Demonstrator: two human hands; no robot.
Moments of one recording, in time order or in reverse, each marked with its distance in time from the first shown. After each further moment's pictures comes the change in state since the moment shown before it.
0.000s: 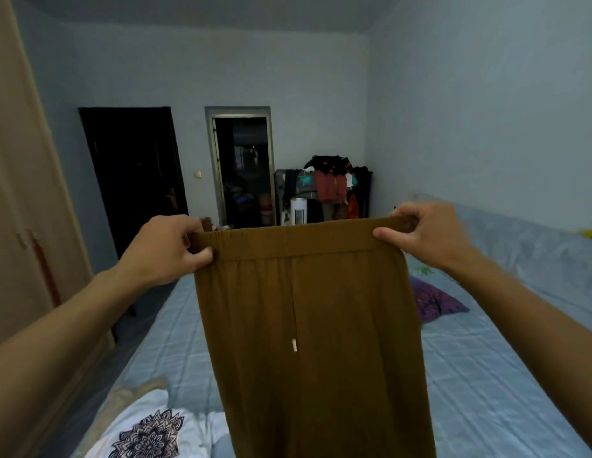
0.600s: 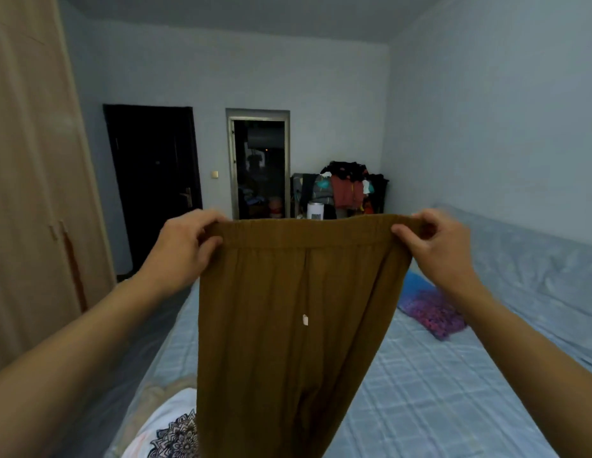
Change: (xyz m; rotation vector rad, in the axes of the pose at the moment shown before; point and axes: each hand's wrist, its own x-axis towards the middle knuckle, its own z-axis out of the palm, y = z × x) left_hand -0.047 -0.097 -0.048 -0.194 0.142 0.055; right_hand 0.012 -0.098 0.106 0.112 0.302 0.068
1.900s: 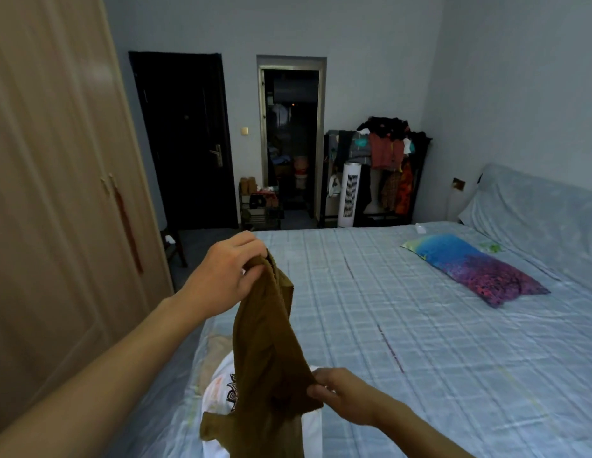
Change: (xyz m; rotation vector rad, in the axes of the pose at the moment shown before) left_hand -0.113 -0.152 -0.038 -0.004 -0.202 0.102; right_hand -0.277 -0.126 0.263 0.241 -1.313 0.236
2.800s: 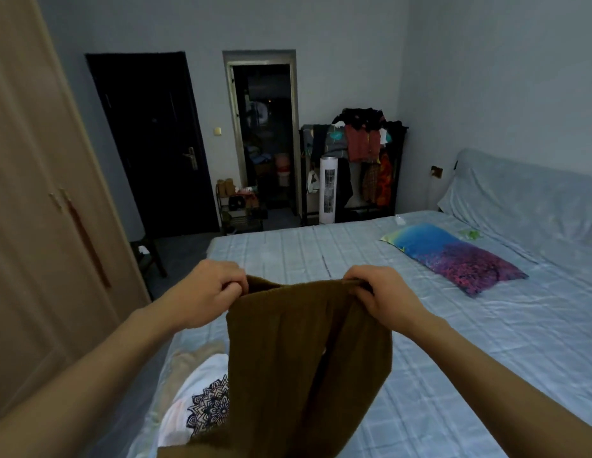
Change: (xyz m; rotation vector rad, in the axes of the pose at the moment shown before) left_hand 0.076 0.020 0.090 -0.129 -0.359 -0.149; right_hand -0.039 0.065 -0.214 -0.318 0.563 -0.033
